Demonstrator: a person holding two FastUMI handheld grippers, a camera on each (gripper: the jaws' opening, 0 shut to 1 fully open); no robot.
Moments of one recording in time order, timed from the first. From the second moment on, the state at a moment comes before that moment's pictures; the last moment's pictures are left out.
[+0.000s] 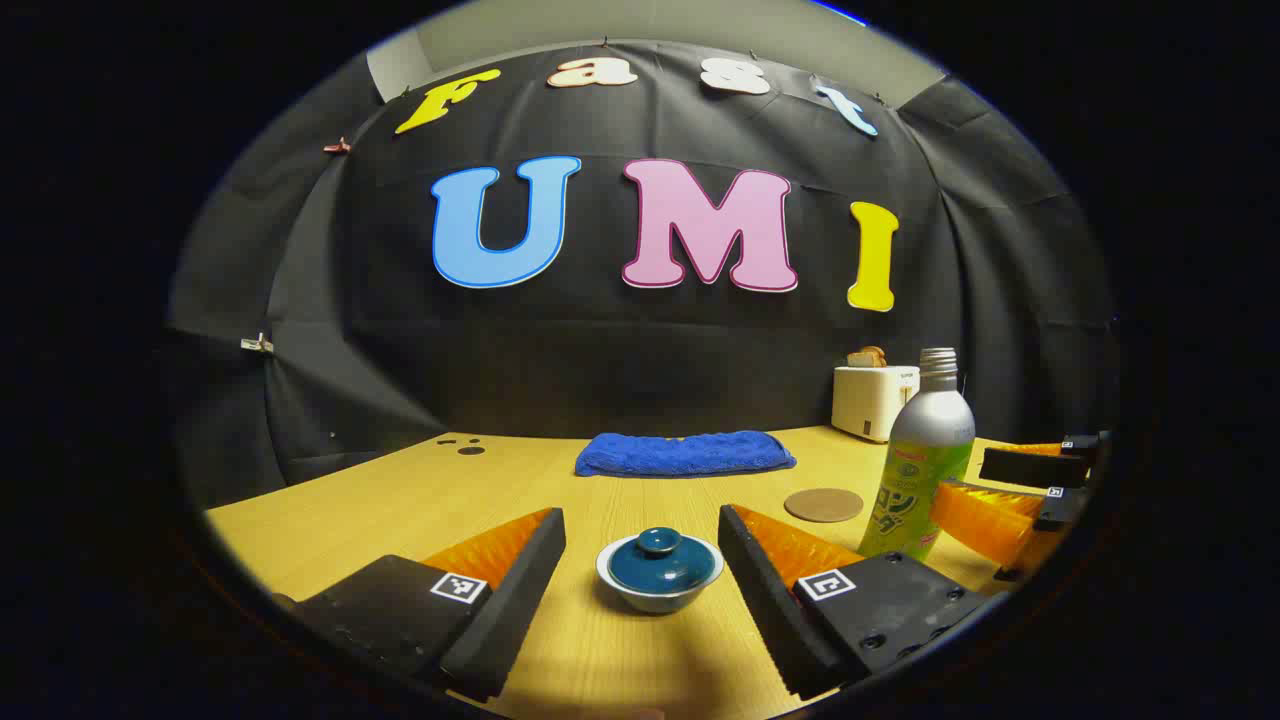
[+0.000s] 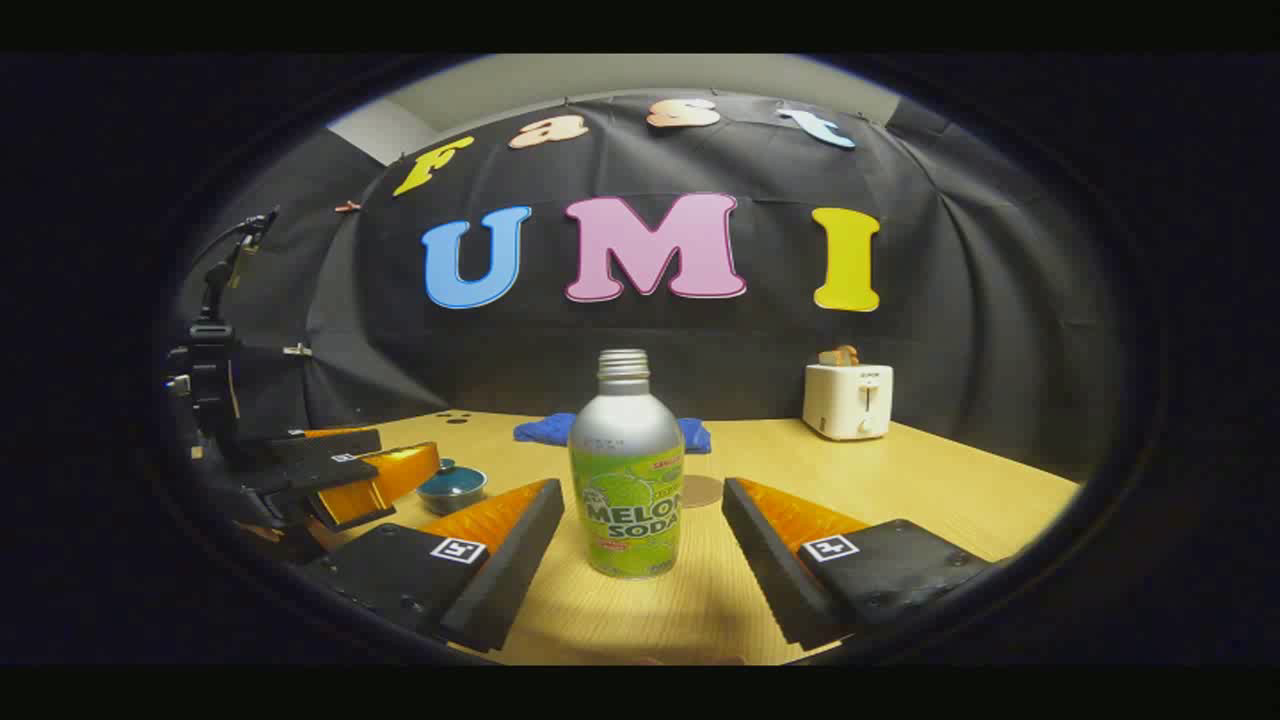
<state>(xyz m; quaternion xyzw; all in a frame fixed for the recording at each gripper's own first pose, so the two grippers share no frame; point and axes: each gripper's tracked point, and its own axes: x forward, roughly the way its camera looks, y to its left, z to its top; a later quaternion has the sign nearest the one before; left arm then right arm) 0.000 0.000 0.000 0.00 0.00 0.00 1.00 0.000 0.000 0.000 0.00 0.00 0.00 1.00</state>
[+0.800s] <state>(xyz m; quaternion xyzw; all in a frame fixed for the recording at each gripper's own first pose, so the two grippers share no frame) 0.001 -0.006 -0.001 0.00 0.00 -0.02 1.00 0.000 -0.003 0.000 0.00 0.00 0.00 1.00</state>
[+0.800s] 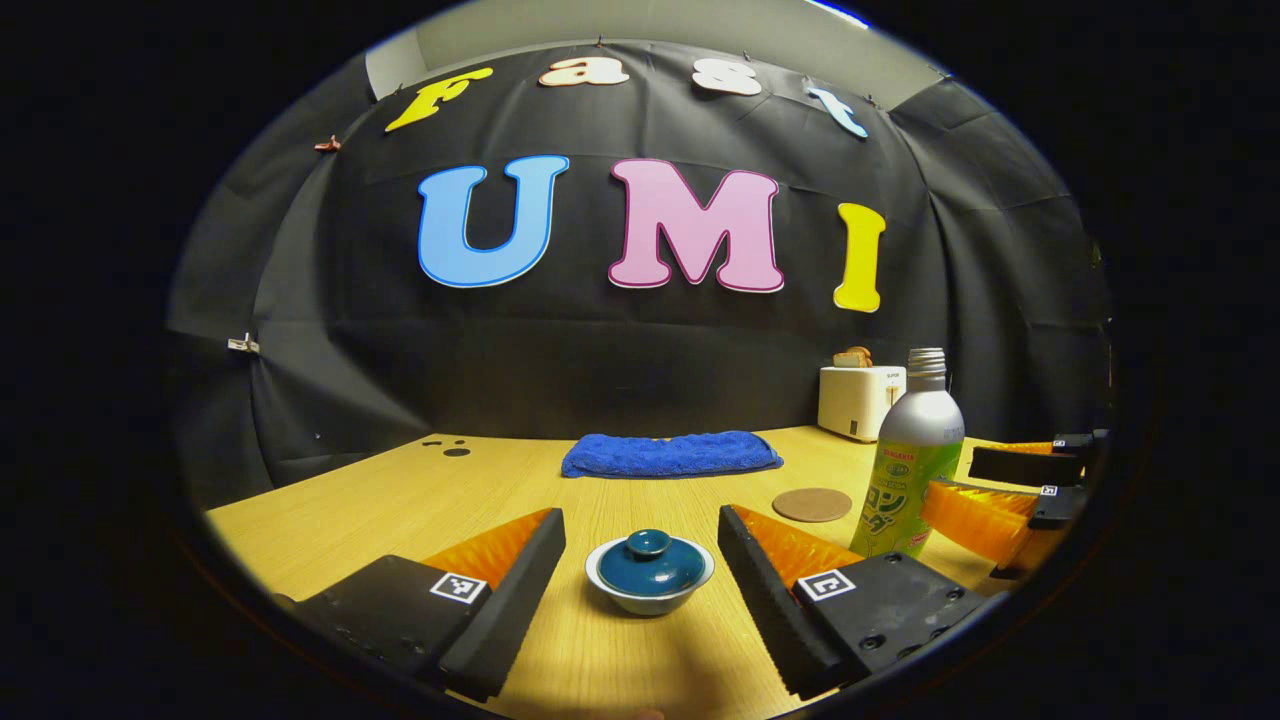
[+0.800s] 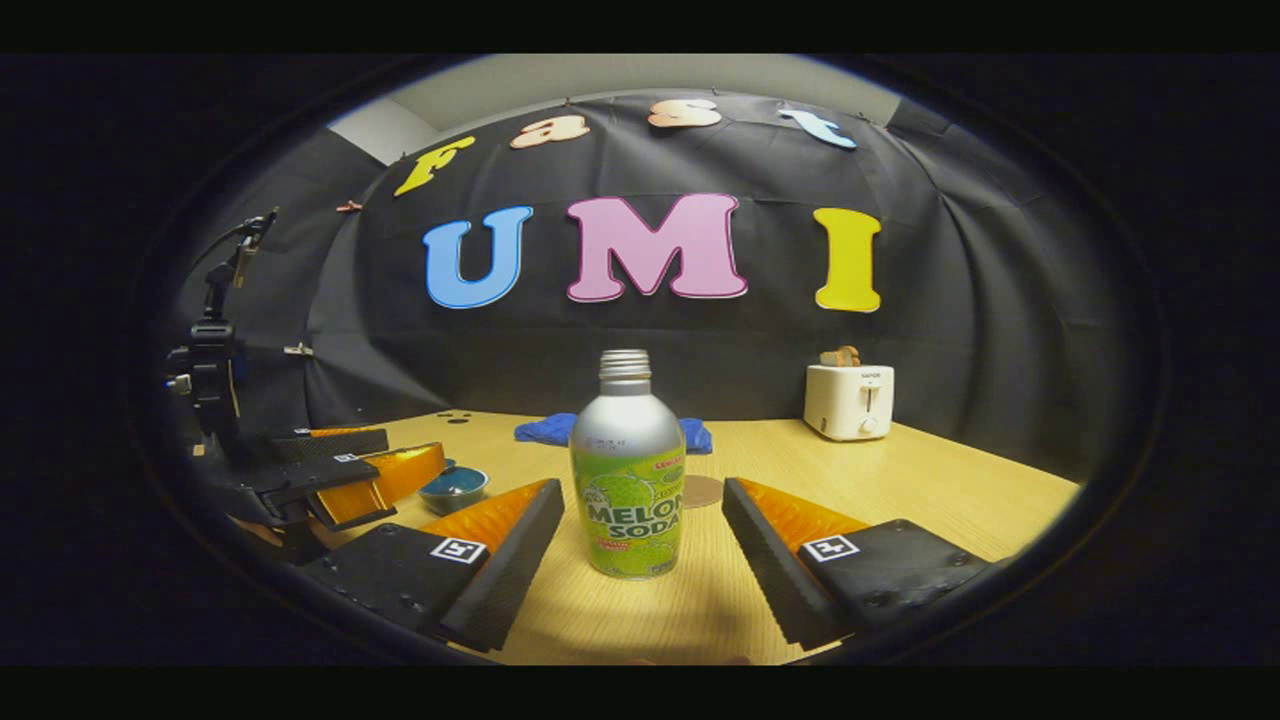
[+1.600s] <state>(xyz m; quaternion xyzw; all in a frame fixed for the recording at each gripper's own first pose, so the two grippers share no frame) 0.035 -0.011 -0.007 0.01 0.02 -0.05 1.00 0.001 -0.004 0.000 0.00 0.00 0.00 1.00</state>
